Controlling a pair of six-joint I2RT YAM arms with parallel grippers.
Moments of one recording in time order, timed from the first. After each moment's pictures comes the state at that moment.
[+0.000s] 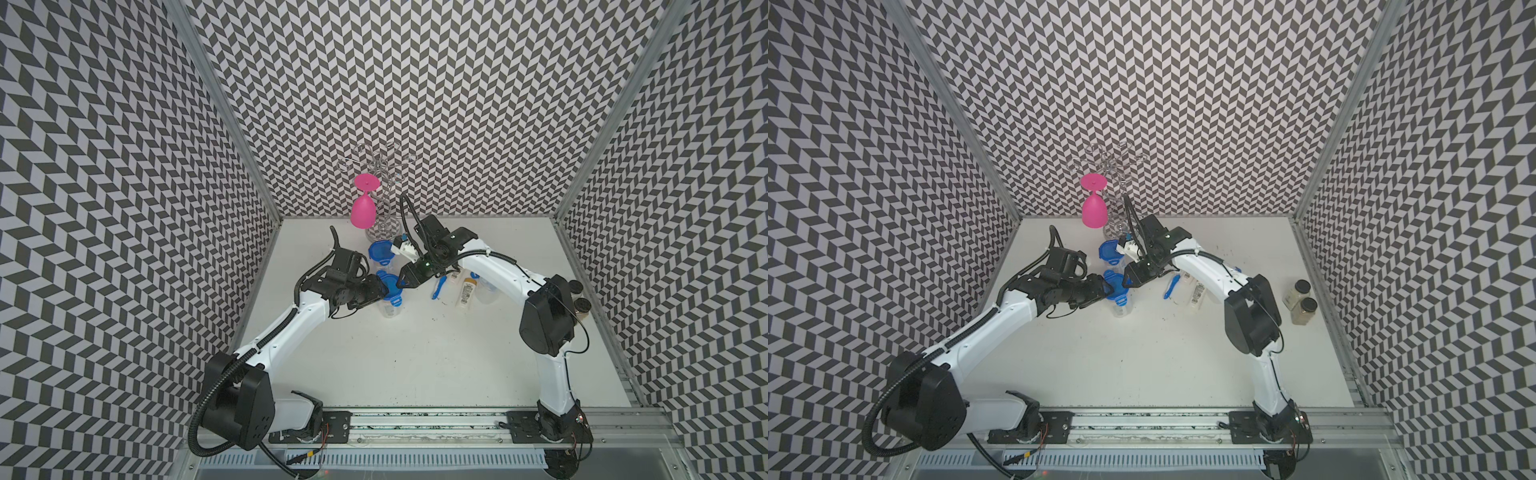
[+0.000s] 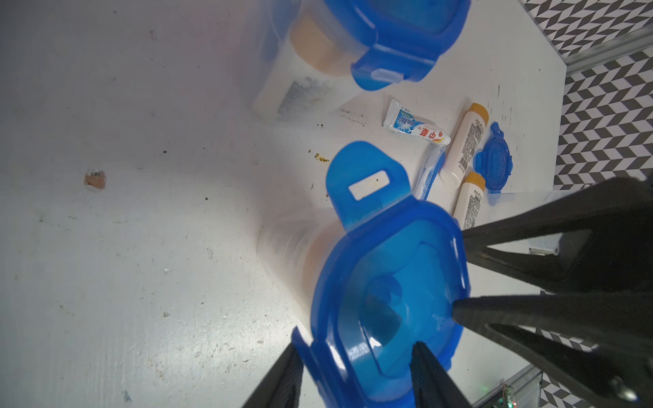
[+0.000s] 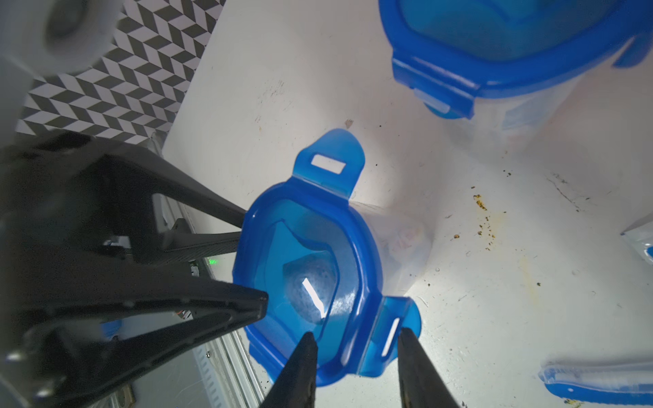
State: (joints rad) left arm -0.38 1.34 0.99 -0.56 0.32 -0.67; right arm 0.65 2.07 1.88 -0.91 -0.56 0.01
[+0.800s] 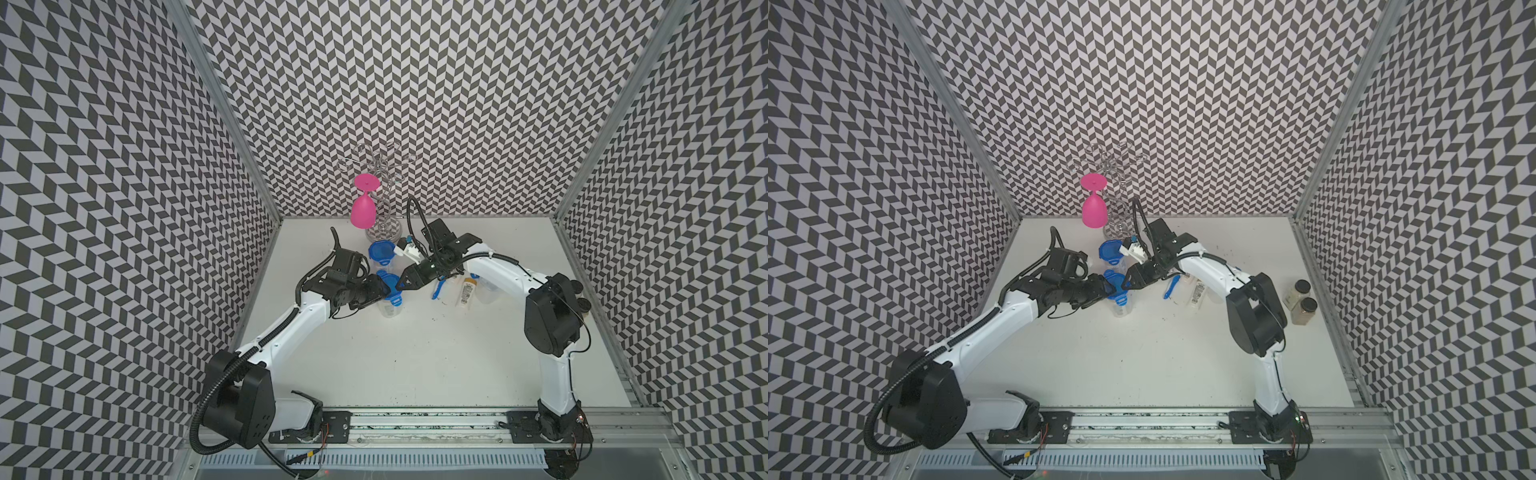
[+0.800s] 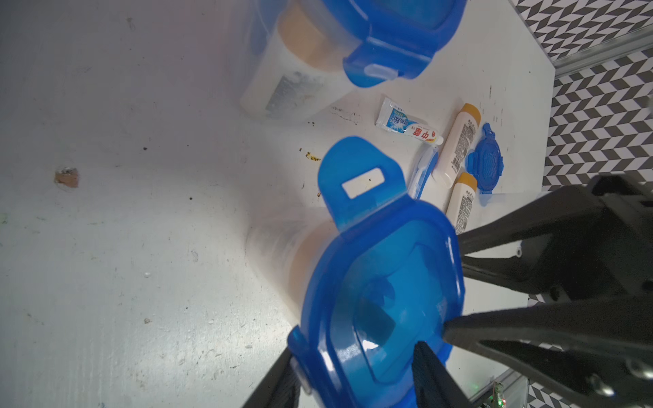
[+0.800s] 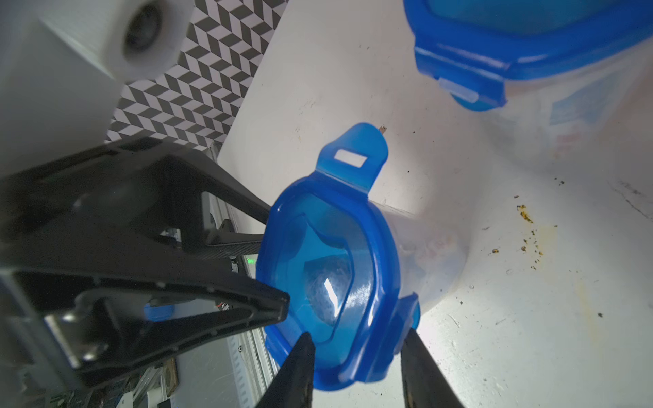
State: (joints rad) left arm -0.38 1.35 0.98 -0.53 0.34 -0.68; right arm 0.61 2.04 1.73 -0.74 -0.75 0.04
